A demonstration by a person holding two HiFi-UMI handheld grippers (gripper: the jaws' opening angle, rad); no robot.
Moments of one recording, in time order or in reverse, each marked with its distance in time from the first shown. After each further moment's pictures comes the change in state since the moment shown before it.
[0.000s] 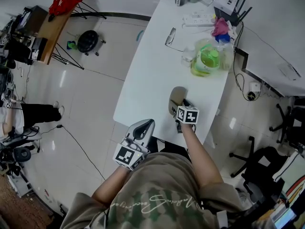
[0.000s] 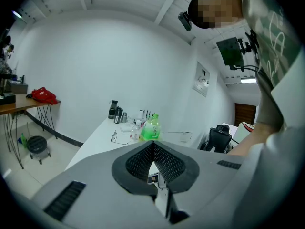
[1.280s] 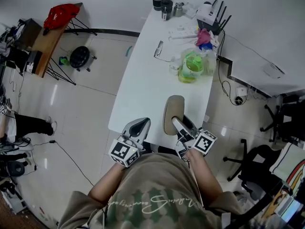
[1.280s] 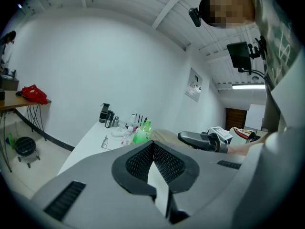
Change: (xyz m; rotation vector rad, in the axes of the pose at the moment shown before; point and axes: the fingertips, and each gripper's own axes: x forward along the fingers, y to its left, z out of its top) left arm 0.002 -0.010 0.029 0.001 -0.057 -0.109; right arm -0.225 0.117 0.082 0.377 -0.488 0.650
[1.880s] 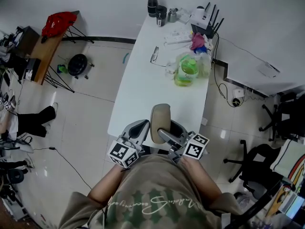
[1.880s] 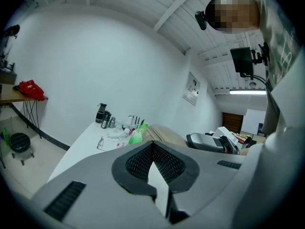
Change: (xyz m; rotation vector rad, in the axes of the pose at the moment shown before) left arm 0.003 -0.006 0.008 -0.025 -0.023 -0.044; right arm 0.013 0.049 -0.040 -0.140 0.128 0.126
